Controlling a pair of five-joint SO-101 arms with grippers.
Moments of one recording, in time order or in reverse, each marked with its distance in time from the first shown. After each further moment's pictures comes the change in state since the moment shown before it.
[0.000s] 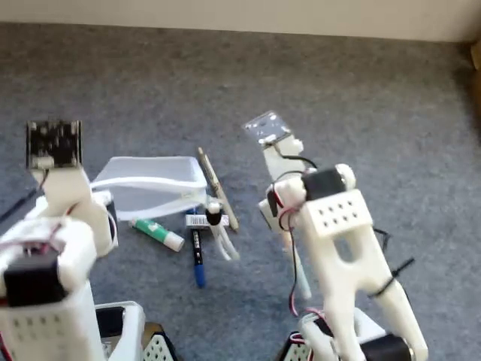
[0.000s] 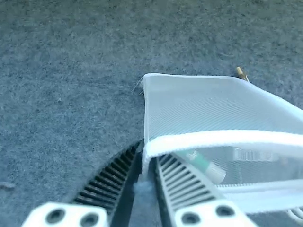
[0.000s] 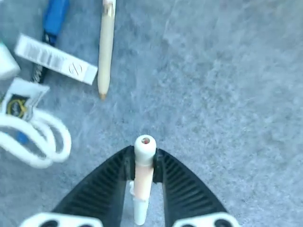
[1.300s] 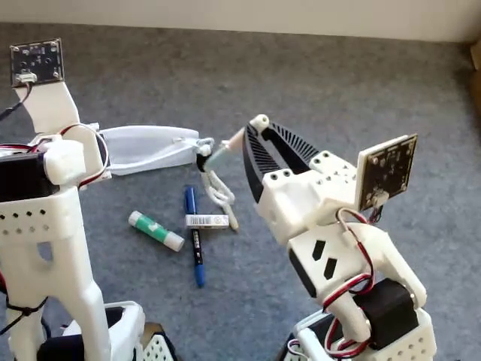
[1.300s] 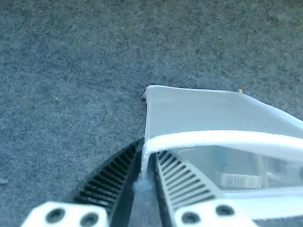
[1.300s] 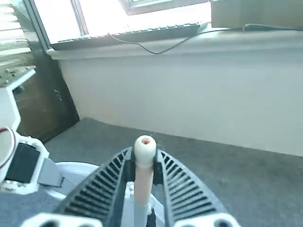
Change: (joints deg) left arm -0.1 29.0 -25.3 3.0 6.9; right arm -10.6 -35.8 0.0 -33.8 -23.8
